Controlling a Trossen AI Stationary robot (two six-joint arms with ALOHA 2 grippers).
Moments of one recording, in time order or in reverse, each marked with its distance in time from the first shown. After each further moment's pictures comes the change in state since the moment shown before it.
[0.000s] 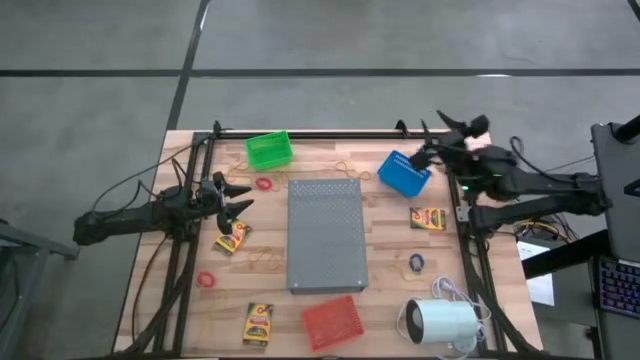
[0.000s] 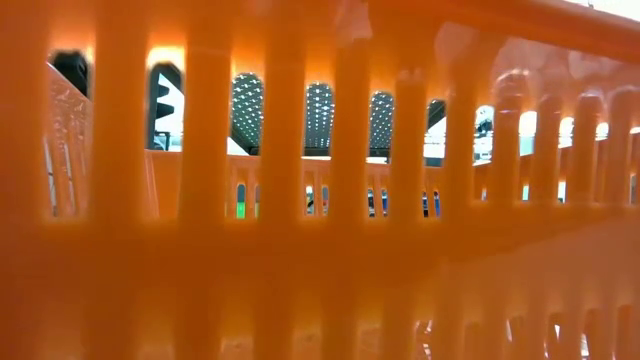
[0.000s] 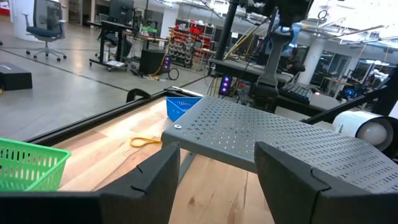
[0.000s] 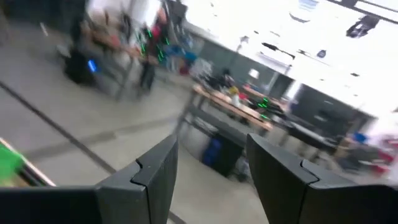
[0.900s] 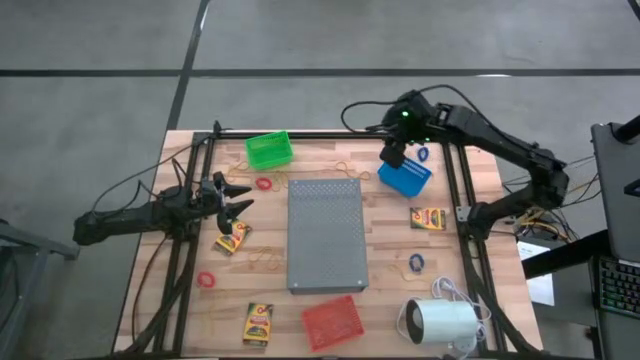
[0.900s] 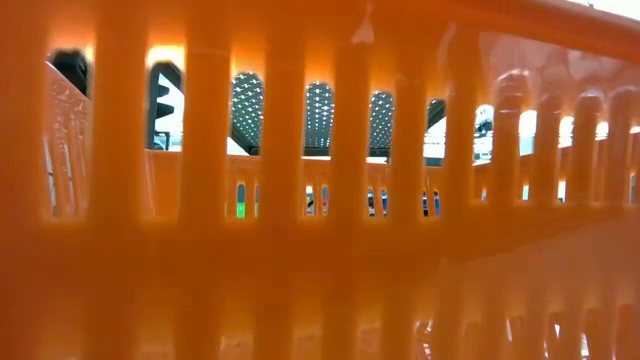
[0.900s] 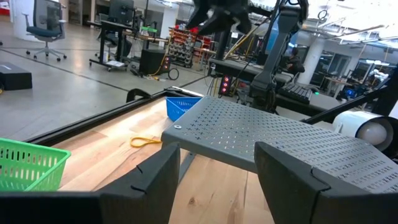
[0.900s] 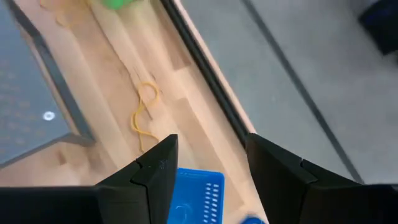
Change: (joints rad) left arm 0.000 0.000 0.000 0.000 0.000 0.000; right arm -0.496 0.572 0.585 -1.033 -0.913 0.412
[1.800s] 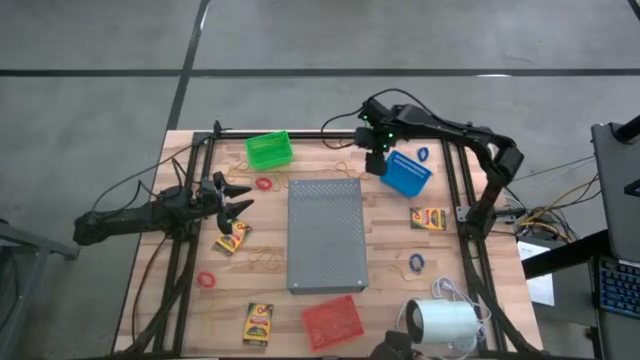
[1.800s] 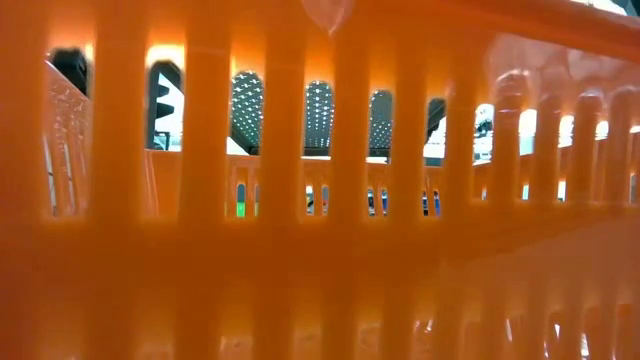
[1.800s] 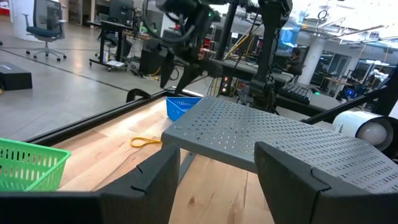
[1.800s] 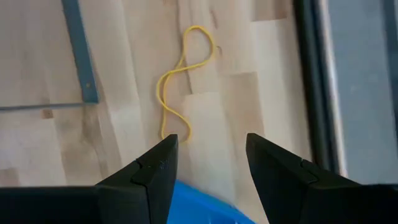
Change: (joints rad) left arm 0.000 0.000 0.000 0.000 0.000 0.000; right arm -0.091 0.387 0.008 0.067 -0.279 -0.325
